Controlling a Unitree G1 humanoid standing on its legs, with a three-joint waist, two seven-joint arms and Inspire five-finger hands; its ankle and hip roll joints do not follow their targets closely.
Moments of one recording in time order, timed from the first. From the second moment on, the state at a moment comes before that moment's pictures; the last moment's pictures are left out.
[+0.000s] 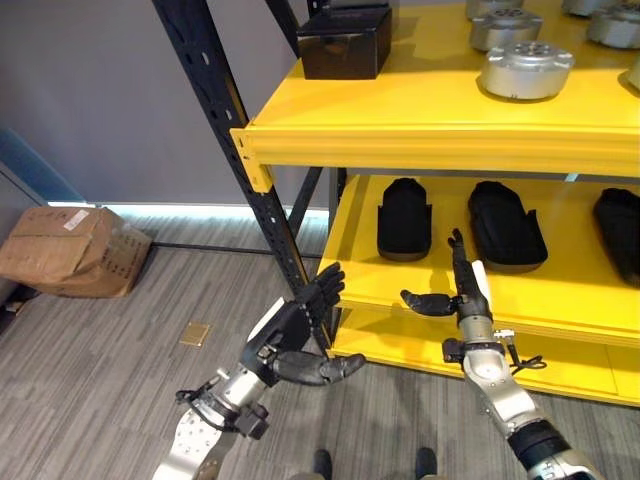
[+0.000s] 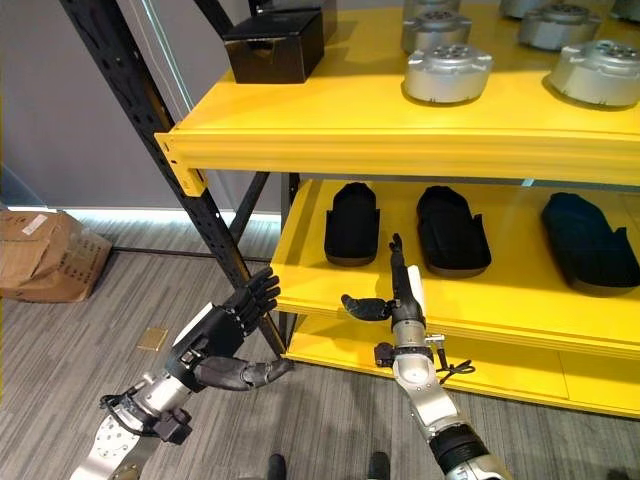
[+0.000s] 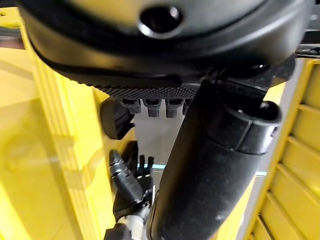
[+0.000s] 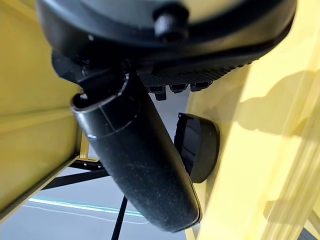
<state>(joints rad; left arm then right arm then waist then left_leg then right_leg) 0.21 0.52 -0.32 -0.13 -0.55 -0.35 -0.32 -0.23 -0.40 0.30 0.36 0.12 -0.22 -0.39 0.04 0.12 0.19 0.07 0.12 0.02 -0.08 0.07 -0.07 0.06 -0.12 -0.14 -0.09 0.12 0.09</state>
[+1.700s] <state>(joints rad) 0.15 0.52 -0.40 -0.13 -0.59 -0.35 -0.29 -0.40 -0.43 0.25 0.49 0.10 -0.12 -0.42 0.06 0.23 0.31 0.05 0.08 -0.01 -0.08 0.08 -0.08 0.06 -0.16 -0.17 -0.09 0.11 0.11</state>
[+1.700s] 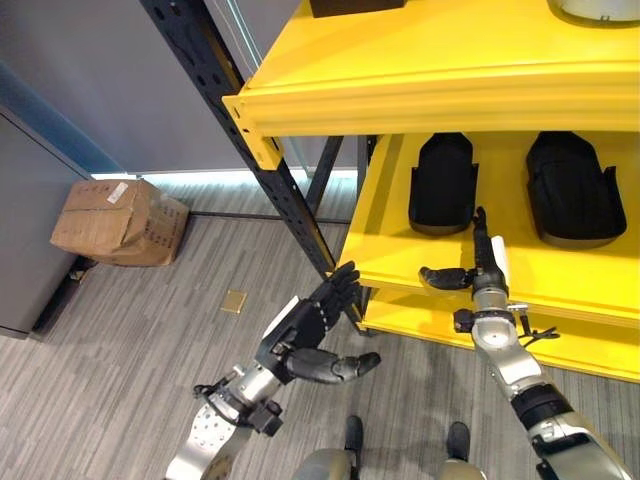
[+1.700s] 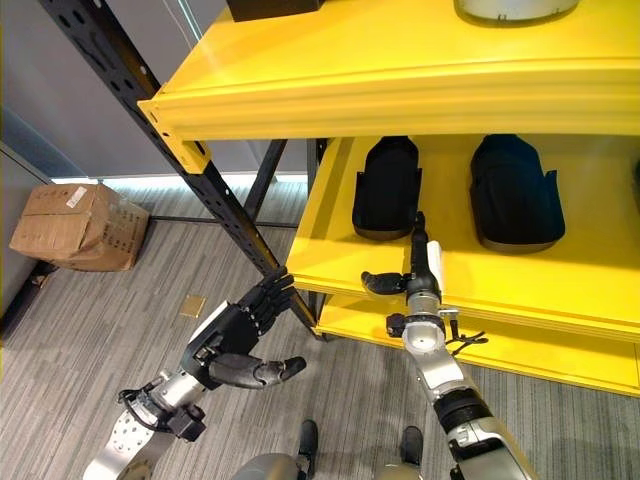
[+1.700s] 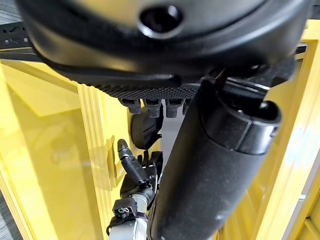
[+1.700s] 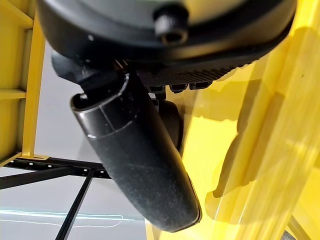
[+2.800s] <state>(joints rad) 0.14 0.49 -0.44 -0.13 -0.58 -0.36 -0.24 -0.39 -0.40 0.26 0.47 -0.09 -0.14 -0.61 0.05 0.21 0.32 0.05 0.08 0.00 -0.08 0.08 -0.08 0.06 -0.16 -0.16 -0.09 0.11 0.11</state>
